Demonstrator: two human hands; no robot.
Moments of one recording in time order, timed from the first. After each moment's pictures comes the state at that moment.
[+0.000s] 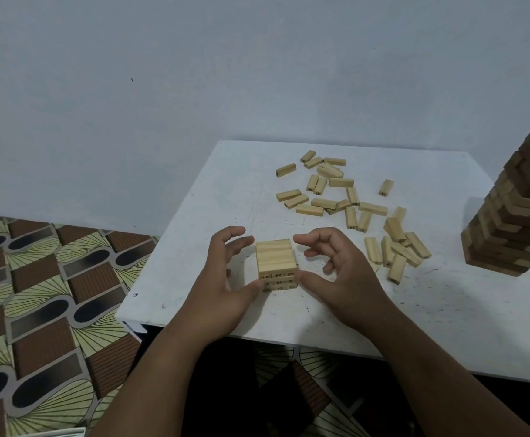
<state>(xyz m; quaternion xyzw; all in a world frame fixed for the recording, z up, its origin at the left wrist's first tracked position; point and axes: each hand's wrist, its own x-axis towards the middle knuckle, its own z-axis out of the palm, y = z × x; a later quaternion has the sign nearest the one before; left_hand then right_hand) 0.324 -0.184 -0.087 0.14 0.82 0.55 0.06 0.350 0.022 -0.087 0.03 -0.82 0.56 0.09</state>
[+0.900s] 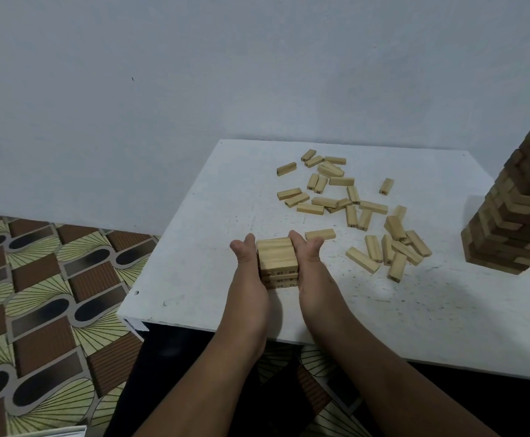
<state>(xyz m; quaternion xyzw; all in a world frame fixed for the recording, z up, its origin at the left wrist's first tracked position) 0.342 -0.127 -0.082 -0.05 0.63 0.77 0.13 0.346 -0.033 -0.096 -0.11 -0.70 0.70 -0.02</state>
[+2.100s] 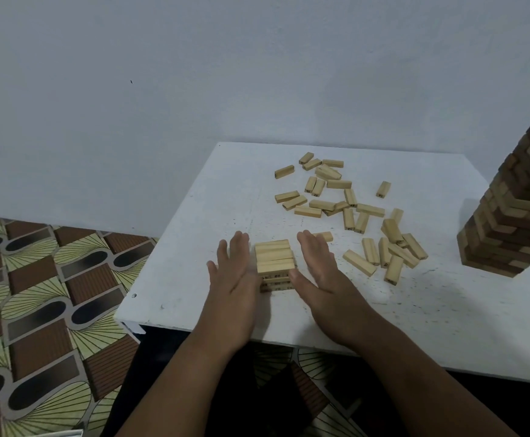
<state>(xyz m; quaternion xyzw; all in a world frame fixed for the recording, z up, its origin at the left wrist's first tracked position) 0.338 -0.157 -0.087 0.09 0.86 0.50 0.07 0.361 0.005 -0.085 0.03 -0.88 0.47 -0.04</state>
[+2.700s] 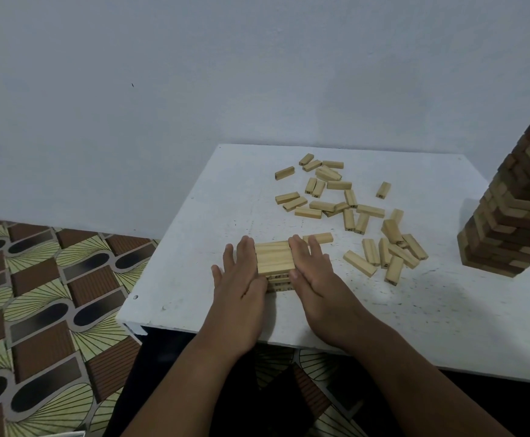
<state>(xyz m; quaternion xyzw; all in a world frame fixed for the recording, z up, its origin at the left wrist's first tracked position) 0.337 -0.156 -0.098 0.12 0.89 0.44 0.07 0.355 0.002 -0.098 0.08 -0.90 0.43 -0.01</state>
